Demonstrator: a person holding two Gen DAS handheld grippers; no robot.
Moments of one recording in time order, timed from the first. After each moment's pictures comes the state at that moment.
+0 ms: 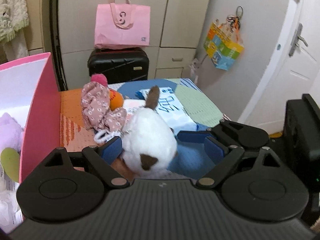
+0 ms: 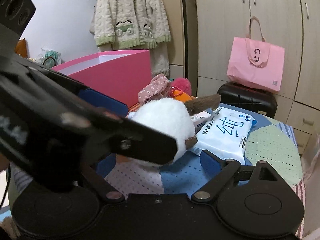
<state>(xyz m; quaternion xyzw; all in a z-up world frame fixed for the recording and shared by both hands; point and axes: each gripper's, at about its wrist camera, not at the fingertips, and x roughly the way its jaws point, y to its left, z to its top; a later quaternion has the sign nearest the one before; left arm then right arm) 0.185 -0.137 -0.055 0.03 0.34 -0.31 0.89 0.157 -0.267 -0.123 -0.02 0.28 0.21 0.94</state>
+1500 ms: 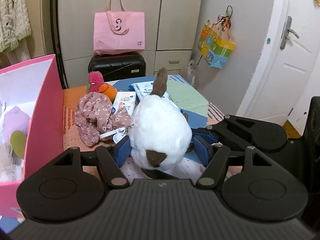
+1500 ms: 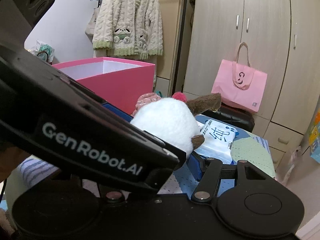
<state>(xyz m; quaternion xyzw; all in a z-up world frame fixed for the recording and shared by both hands) 0.125 -0.127 -0.050 0.05 0.32 -0.32 0.89 0.079 -0.230 -0.101 -0.08 0.24 0.15 0.96</state>
